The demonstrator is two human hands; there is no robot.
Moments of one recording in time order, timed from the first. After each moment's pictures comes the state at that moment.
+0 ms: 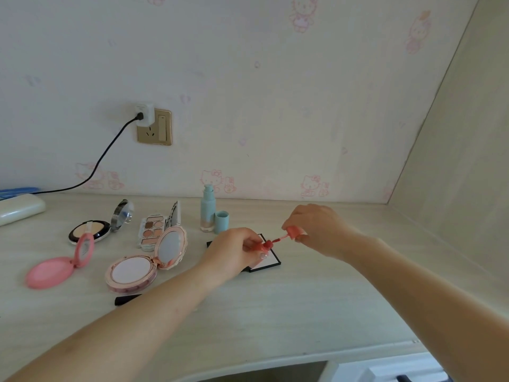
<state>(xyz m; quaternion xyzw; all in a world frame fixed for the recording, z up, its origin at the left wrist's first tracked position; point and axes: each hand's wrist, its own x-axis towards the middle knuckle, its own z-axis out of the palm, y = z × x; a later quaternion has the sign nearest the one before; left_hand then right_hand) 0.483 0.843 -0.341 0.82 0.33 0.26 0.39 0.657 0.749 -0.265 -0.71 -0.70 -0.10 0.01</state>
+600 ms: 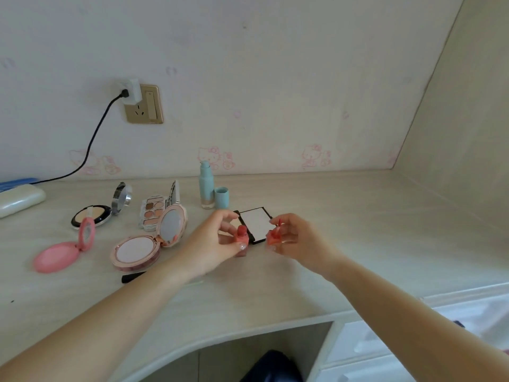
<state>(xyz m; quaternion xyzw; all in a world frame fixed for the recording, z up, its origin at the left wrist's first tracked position) 0.439 0.827 -0.343 0.78 0.33 0.26 0.46 0.621 0.734 -0.350 -0.64 -0.52 0.29 0.48</state>
